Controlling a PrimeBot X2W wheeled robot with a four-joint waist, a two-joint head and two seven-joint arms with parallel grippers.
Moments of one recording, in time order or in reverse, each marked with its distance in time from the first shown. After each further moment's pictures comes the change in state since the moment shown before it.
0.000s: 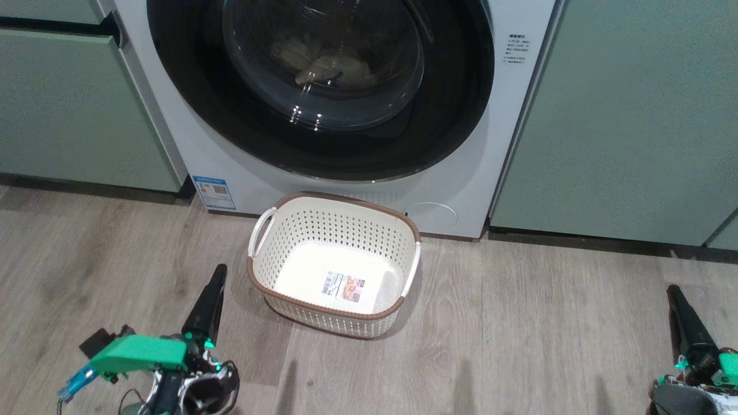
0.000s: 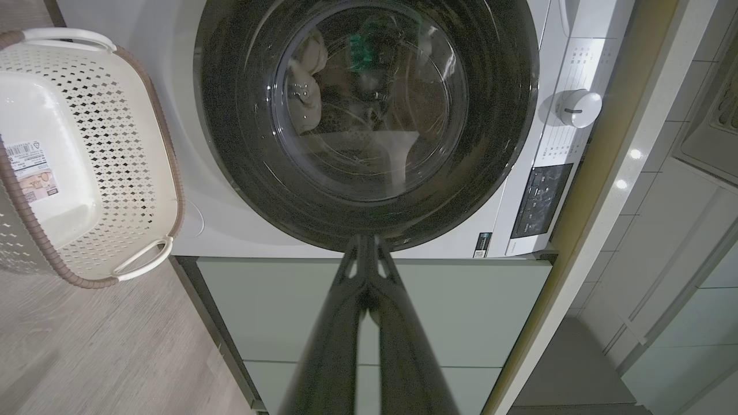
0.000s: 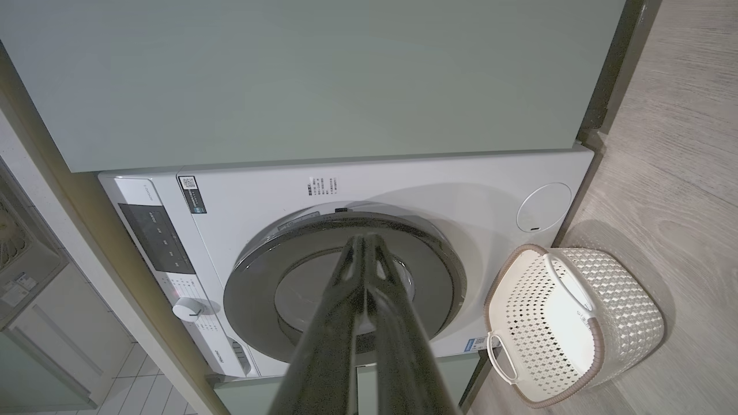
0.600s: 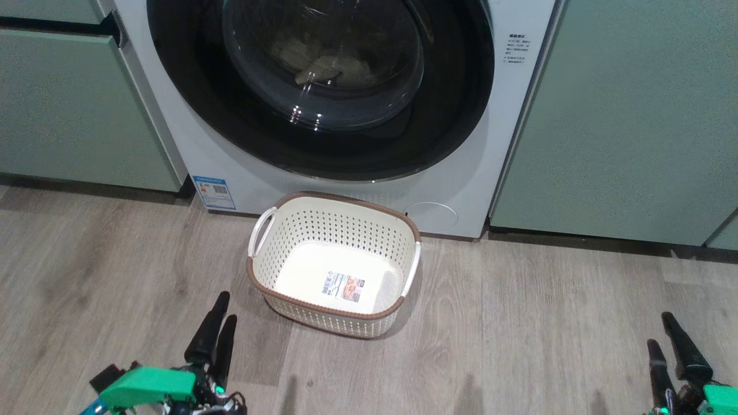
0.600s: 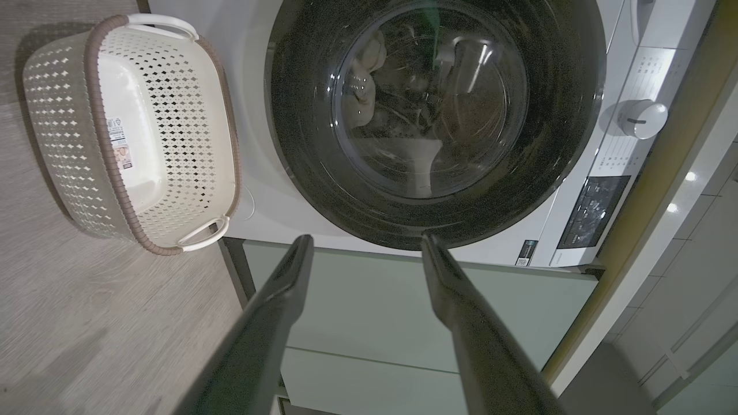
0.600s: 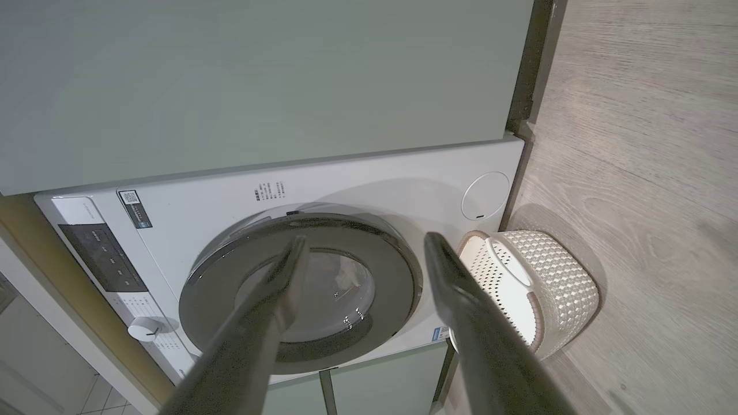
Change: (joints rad) left arm 0.063 -0.012 -0.021 0.054 0.000 0.004 -0.021; right arm 0.063 0.016 0.007 0.055 0.000 0.000 -0.012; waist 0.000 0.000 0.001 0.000
